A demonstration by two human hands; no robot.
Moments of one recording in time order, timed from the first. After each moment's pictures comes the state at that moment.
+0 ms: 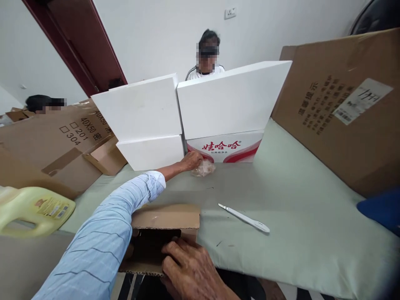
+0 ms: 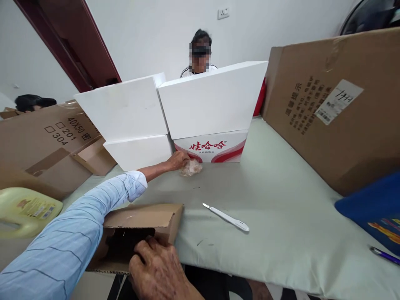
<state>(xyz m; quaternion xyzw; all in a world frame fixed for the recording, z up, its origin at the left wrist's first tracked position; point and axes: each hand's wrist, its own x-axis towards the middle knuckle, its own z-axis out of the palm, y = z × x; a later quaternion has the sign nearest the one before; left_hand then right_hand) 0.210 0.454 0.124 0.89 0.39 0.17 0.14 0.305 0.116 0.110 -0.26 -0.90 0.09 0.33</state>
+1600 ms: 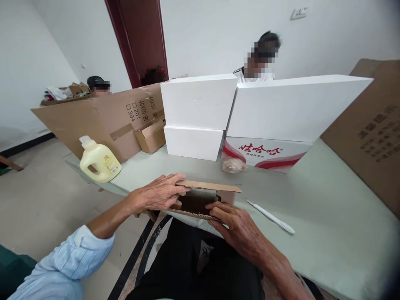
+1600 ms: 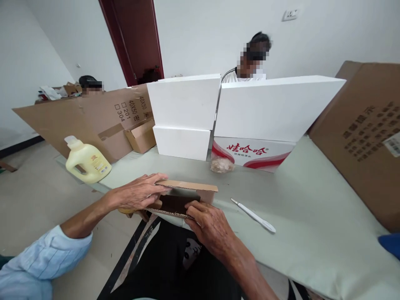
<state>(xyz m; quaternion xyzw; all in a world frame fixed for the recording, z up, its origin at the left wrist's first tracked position) 0.012 0.113 0.228 0.88 0.47 0.04 0.08 0.314 0.136 0.167 -0.24 -0.93 0.13 0.26</state>
